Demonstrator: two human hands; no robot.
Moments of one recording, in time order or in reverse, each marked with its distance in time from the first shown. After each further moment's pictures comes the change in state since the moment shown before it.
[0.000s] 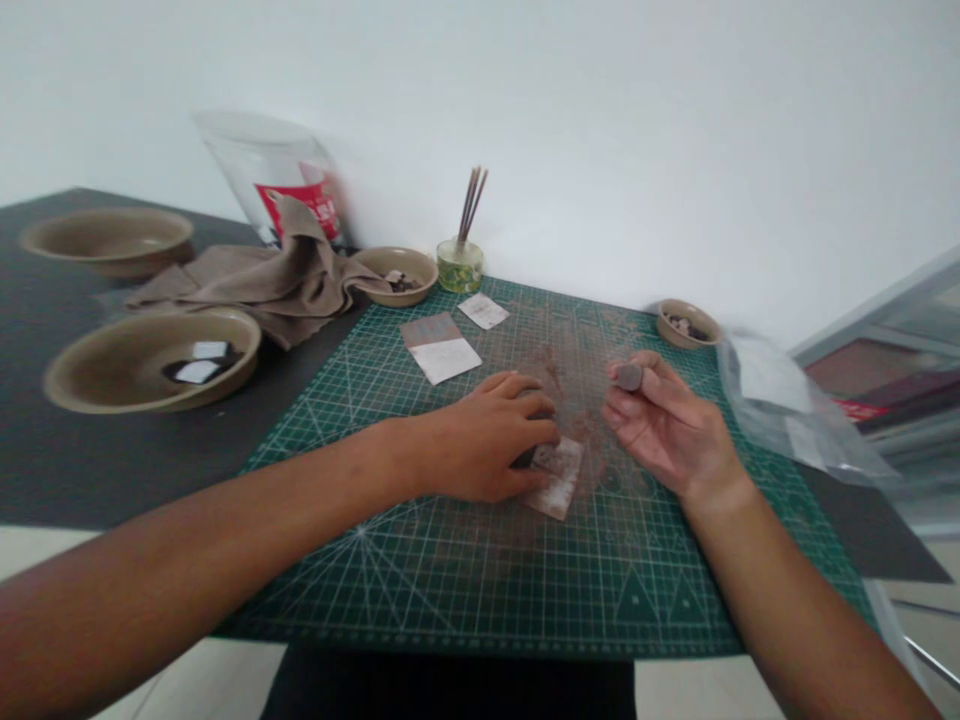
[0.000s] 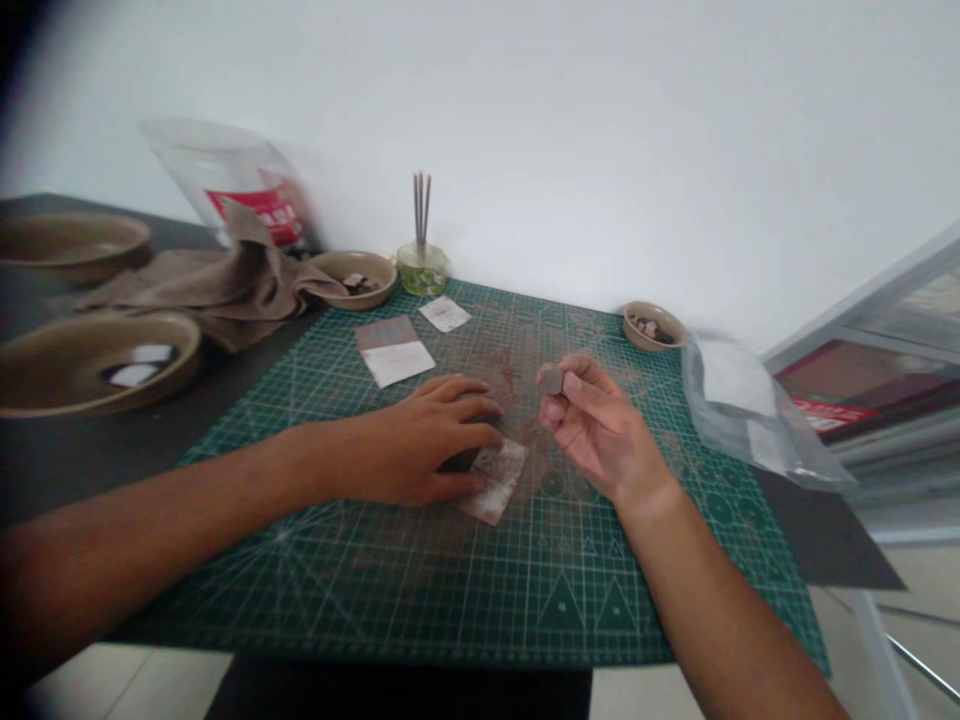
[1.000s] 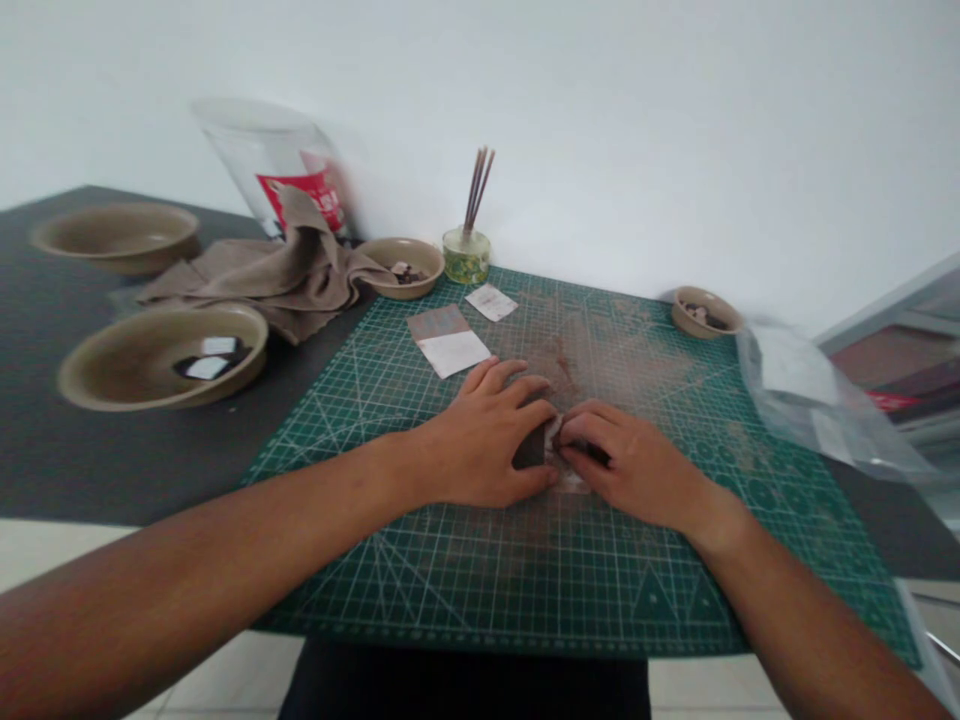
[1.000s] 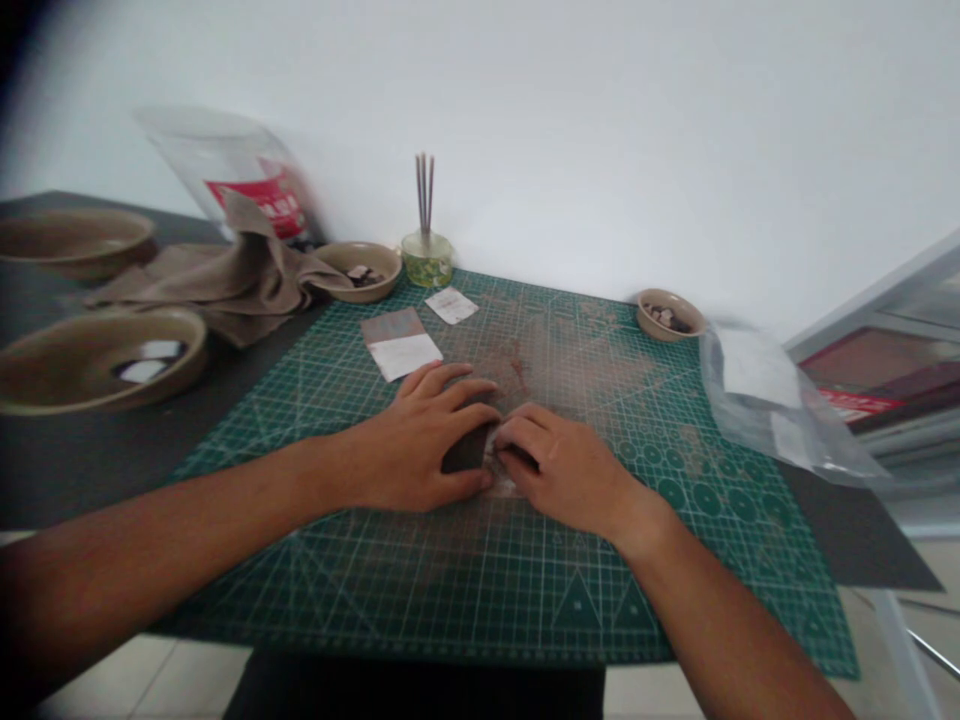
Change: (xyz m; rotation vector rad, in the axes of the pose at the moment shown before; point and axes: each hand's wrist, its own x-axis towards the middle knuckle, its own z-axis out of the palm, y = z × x) left_hand -0.016 0.007 0.013 0.035 0.081 -0.245; right_hand -0.013 0.028 0.004 -1.518 -0.440 -0.255
